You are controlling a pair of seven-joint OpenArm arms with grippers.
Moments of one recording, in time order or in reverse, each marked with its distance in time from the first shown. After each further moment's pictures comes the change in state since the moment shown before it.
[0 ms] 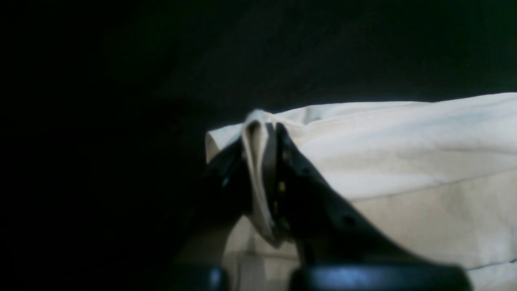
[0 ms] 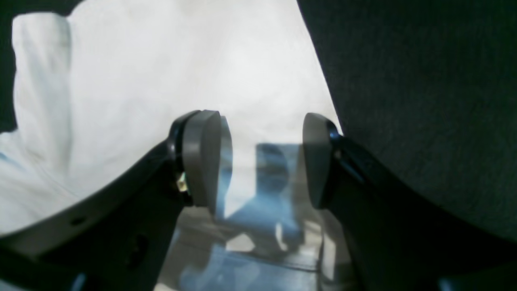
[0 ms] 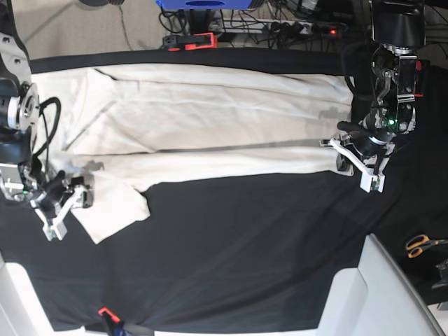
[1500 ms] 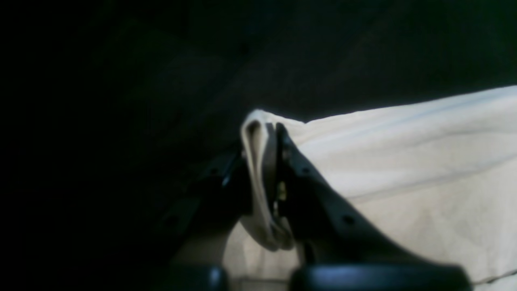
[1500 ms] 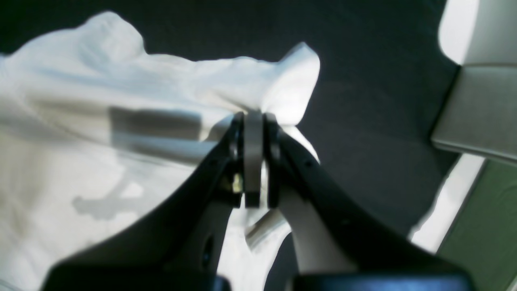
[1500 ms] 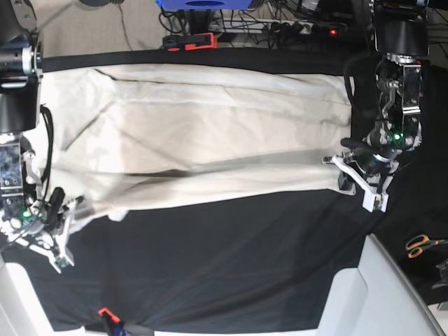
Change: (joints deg) left arm -2.8 -0.3 -0.5 4.7 0.0 0.0 4.3; right arm -14.6 -0.1 -8.9 56.7 0.8 -6.3 -39.6
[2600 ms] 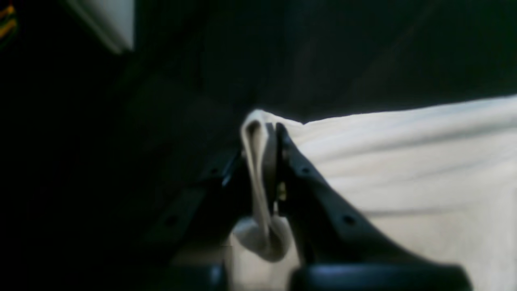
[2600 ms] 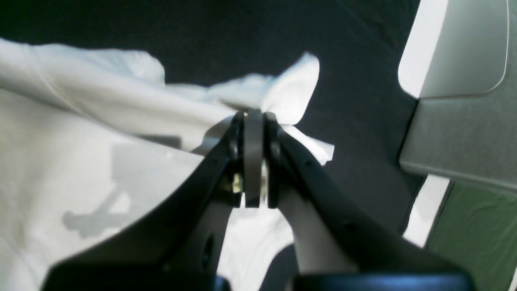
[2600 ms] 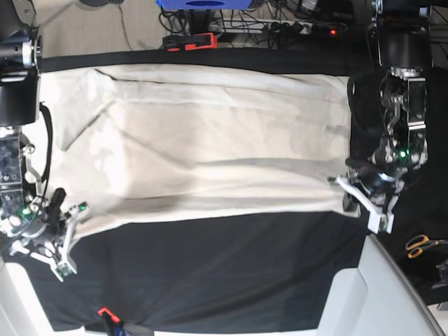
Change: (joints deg) left arm -4.8 -0.3 -0.1 0.9 0.8 0.0 0.6; right arm -1.6 0.3 -0.5 3.7 -0.1 0.0 7.6
